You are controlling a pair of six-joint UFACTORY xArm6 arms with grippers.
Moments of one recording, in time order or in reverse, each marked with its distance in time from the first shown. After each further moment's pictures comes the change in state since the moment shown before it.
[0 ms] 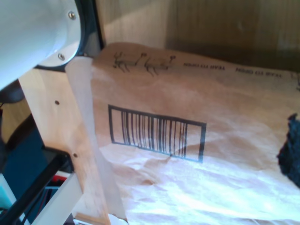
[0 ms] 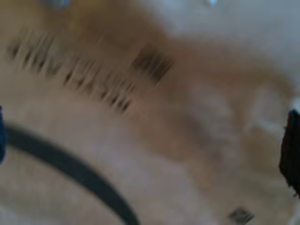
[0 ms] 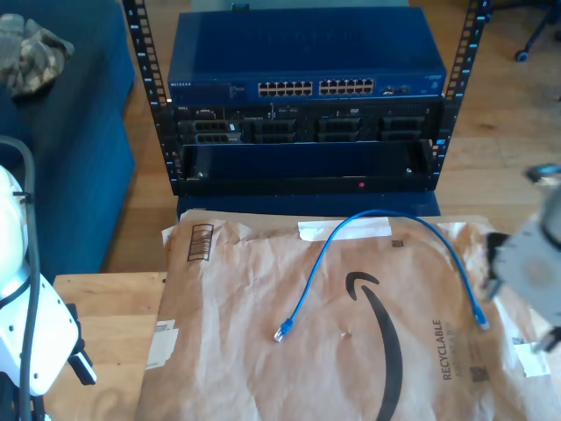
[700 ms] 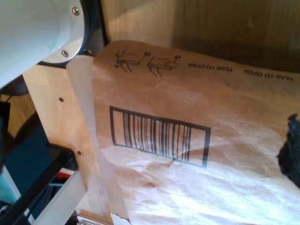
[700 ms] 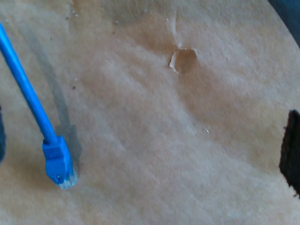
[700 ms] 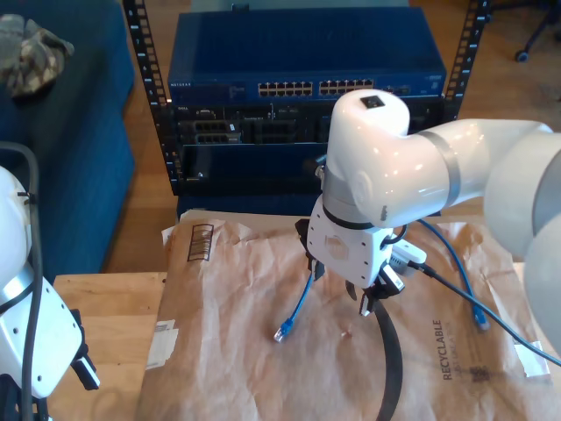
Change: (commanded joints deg) left arm 0.1 1.2 0.2 0.0 -0.1 0.1; right arm 18.5 26.3 -17.6 -0.4 -9.1 6.9
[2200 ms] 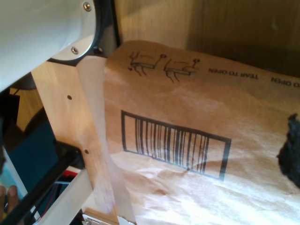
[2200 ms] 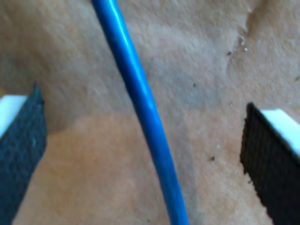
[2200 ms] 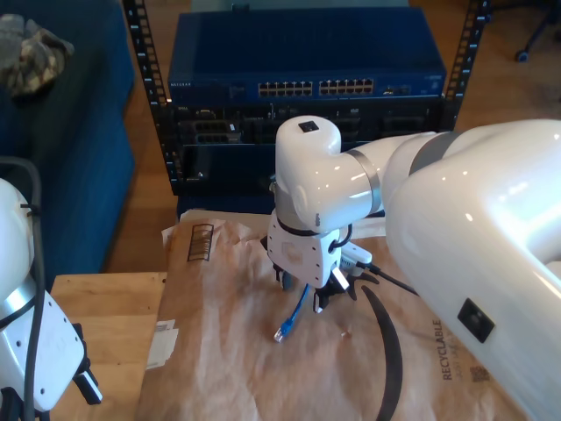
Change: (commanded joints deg) left arm 0.5 0.1 2.0 -0.1 -0.1 -0.3; right arm 2.9 17.2 -11.7 0.0 -4.9 -0.6
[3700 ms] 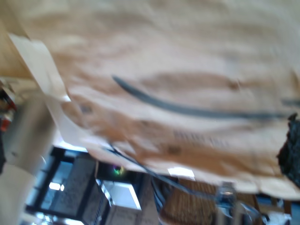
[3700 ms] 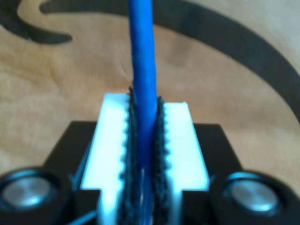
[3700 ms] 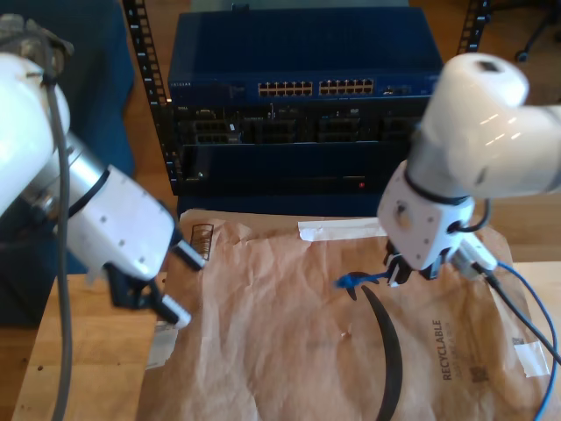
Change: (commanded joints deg) left arm -13.7 8.4 -19.3 -27.8 -1.6 -9.1; right arm -18.2 -34.8 17.8 12.0 14.2 12.1
